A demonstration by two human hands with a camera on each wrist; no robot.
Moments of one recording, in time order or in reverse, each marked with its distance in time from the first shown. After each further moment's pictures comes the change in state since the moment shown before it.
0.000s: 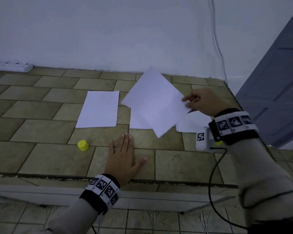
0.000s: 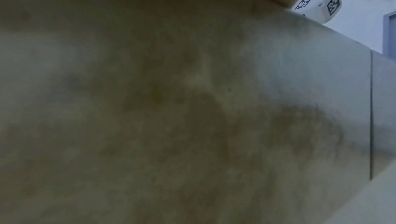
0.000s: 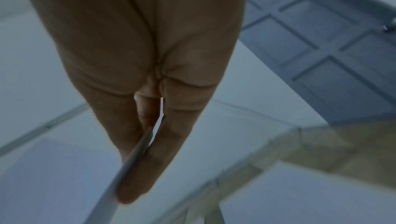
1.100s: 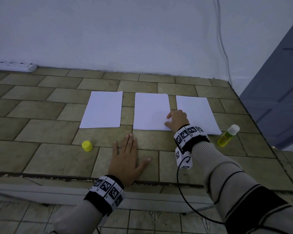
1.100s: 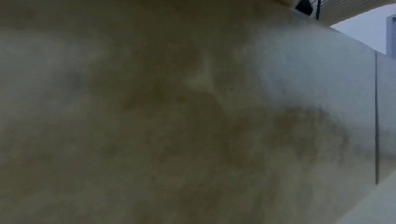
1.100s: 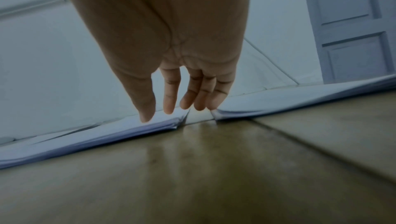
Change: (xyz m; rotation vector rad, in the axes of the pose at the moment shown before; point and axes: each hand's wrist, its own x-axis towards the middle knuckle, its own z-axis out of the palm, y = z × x) left_hand 0.001 -0.002 0.000 0.023 -0.030 -0.003; right_hand 0.037 0.029 0.126 -0.422 0.015 0.250
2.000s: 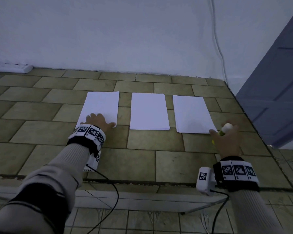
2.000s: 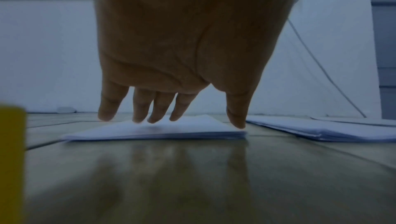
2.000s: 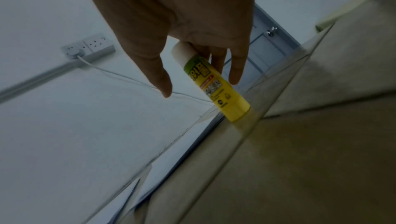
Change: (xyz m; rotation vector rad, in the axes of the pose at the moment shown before) left_hand 0.106 -0.091 -0.076 -0.053 -0.128 -0.545; right_hand -0.098 0.106 -0.046 0.689 0.521 0.375
